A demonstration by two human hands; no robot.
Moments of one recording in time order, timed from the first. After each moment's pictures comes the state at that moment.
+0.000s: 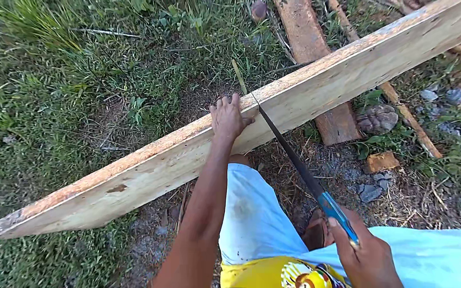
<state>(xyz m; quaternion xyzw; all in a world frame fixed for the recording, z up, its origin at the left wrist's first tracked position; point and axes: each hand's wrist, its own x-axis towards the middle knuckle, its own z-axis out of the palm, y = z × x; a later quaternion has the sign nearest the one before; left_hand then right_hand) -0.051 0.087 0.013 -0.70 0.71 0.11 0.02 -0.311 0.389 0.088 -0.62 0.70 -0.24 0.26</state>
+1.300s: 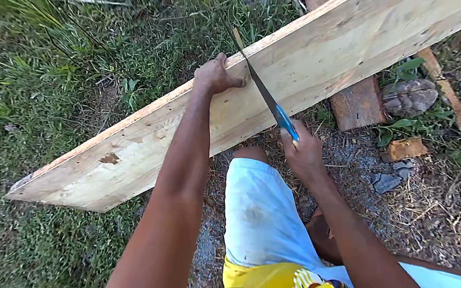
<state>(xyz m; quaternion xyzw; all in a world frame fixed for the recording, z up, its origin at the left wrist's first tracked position) -0.010 0.000 -0.007 -0.69 0.68 0.22 0.10 -0.252 0.233 -0.017 -0.62 0.66 -0.28 0.32</state>
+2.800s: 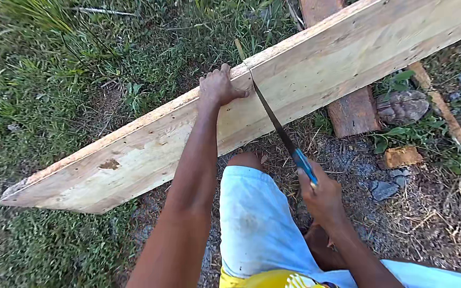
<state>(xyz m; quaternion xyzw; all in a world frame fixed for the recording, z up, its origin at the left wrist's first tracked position) -0.025 0.029 0.000 -0.70 0.69 0.15 0.09 -0.279 0.309 -0.002 -0.64 0.67 -0.29 0.25</state>
